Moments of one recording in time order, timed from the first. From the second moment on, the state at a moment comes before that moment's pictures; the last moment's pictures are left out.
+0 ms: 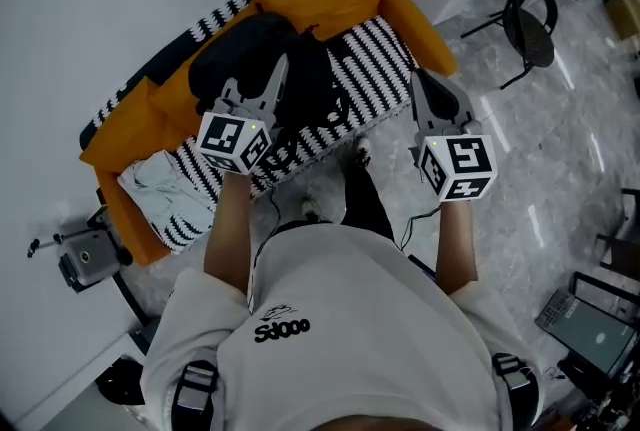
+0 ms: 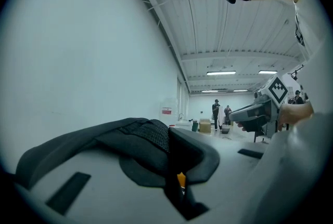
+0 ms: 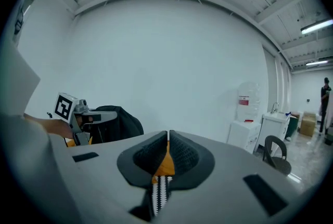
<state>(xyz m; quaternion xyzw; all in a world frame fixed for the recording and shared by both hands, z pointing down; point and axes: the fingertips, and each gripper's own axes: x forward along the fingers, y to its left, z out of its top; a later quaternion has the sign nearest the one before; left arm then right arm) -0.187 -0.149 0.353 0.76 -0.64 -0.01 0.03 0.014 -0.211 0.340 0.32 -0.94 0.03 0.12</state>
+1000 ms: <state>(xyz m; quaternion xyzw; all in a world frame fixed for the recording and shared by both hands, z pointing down) -0.132 0.021 0.245 0.79 -0.61 -0.01 -0.06 0.013 -0.060 0.265 0.31 -0.95 -0.03 0.09</state>
